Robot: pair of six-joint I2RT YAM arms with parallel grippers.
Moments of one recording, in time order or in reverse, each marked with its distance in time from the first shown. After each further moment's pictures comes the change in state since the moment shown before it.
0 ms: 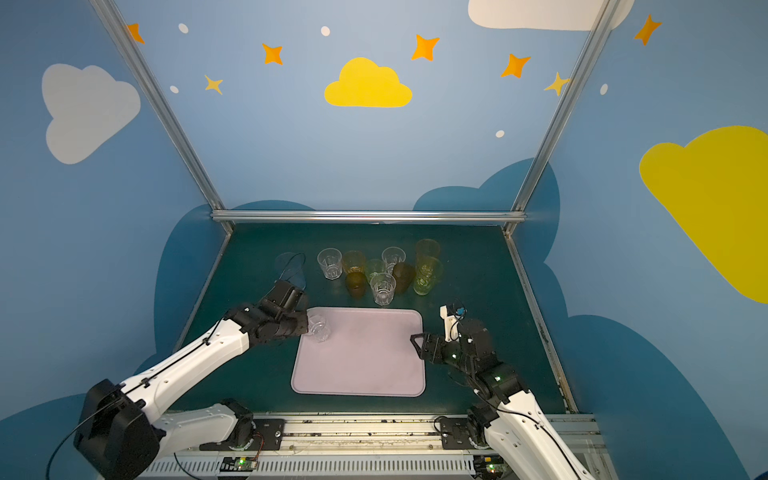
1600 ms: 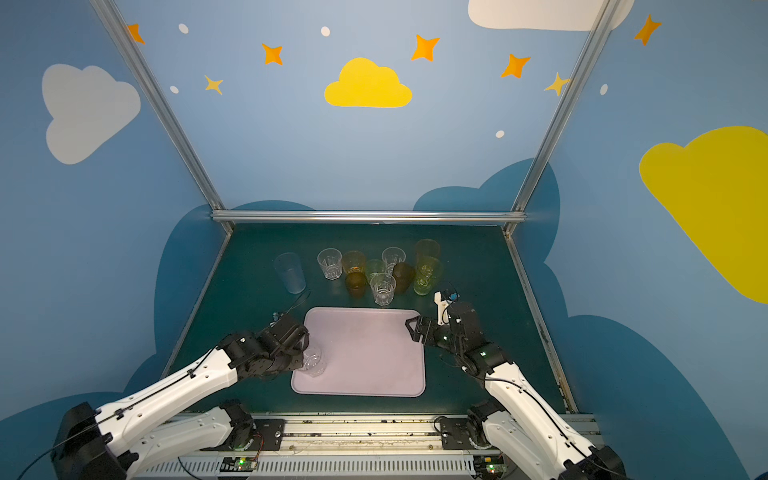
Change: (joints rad) left arm -0.236 -0.187 -0.153 -0.188 -0.042 -0.259; right arm 0.000 0.253 0.073 0.162 0.034 0.027
